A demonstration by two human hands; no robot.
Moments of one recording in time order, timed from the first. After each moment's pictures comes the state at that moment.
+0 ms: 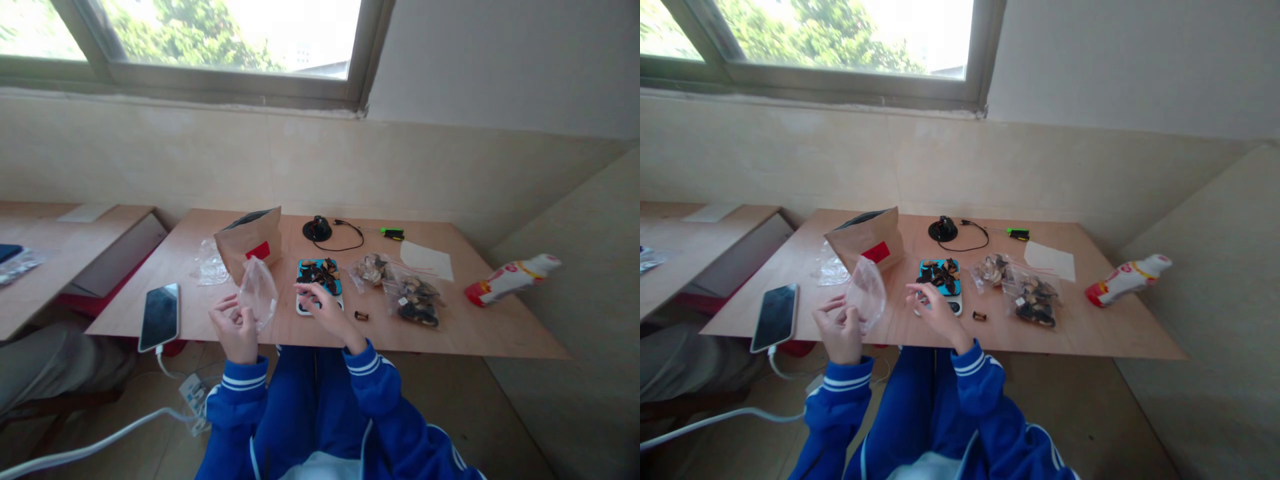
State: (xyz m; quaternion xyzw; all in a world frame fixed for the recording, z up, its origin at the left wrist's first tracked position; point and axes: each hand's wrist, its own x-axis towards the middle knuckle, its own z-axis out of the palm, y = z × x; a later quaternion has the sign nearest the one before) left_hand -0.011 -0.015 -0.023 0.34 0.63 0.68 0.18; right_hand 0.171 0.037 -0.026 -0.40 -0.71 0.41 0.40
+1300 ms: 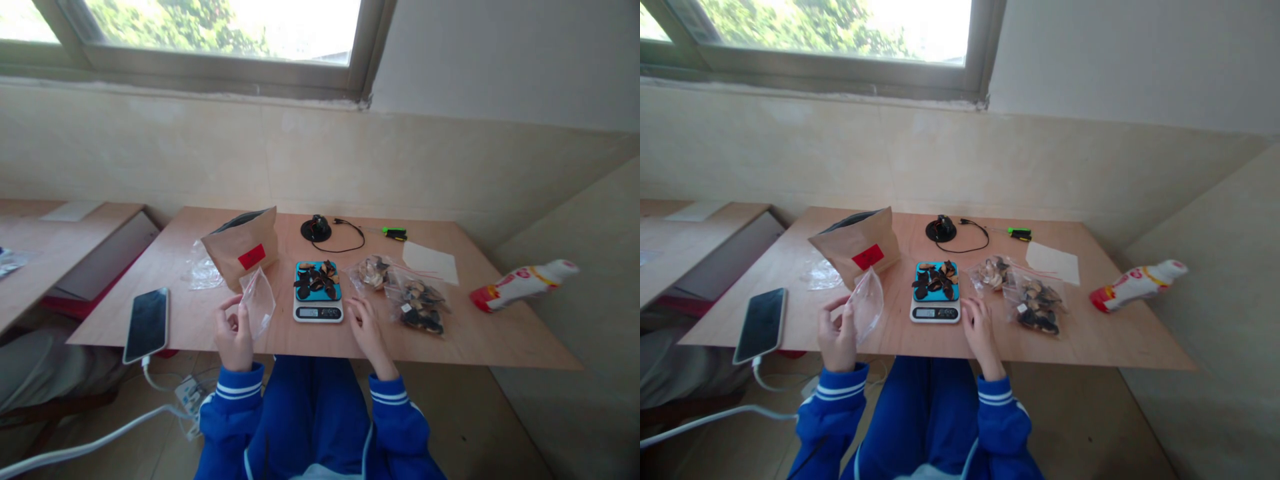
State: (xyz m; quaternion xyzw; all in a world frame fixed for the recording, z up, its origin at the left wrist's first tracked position) left_hand -0.011 -0.006 -0.036 0.38 0.66 0.62 0.19; right_hand 0.260 0.028 -0.101 -0.58 -0.69 0.15 0.40
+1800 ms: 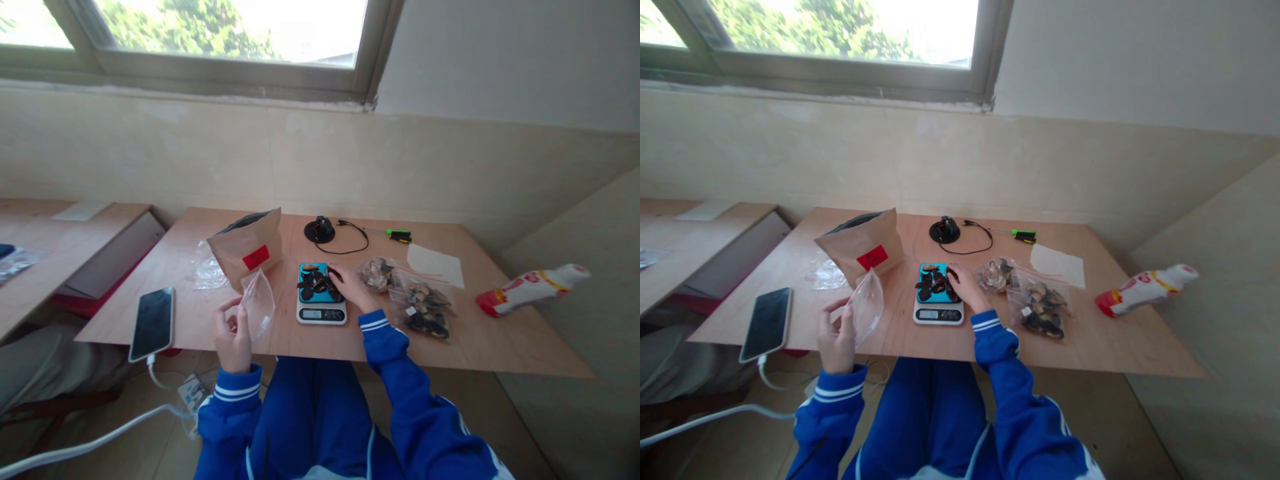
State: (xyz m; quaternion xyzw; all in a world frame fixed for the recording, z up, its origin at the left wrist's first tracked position) left_hand -0.018 -0.008 -0.032 0.38 0.66 0.62 0.19; right_hand 0.236 0.144 -0.083 -0.50 -0.76 0.23 0.33
